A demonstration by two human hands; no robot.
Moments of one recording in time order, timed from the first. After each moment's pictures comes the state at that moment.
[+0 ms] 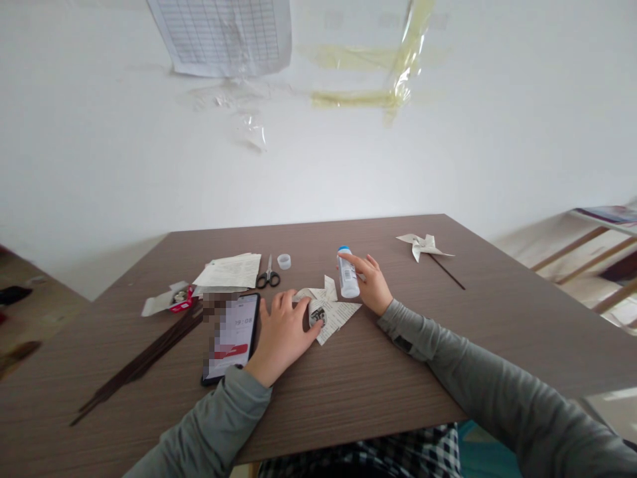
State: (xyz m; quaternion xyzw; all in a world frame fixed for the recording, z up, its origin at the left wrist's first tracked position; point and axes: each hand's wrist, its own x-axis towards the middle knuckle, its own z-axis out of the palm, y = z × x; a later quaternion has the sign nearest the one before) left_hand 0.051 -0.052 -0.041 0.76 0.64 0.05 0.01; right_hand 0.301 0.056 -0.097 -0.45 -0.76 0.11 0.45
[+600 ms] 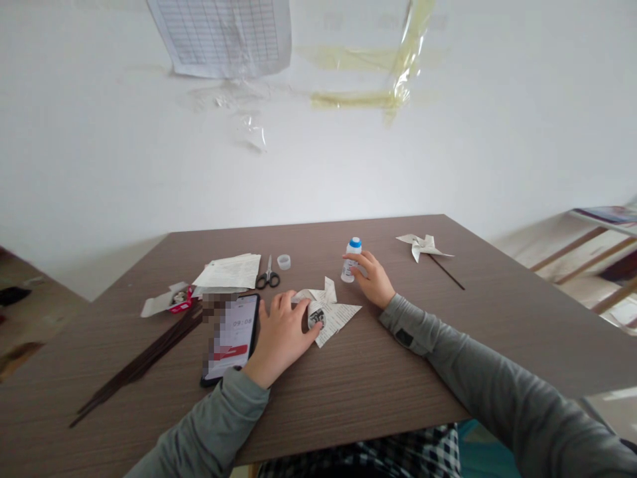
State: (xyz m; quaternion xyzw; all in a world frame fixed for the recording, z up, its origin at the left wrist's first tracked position) left_hand 0.048 -0.054 -0.041 0.76 0.64 0.06 0.01; right_hand 0.318 0.075 -0.099 -0.44 -0.77 0.08 0.46
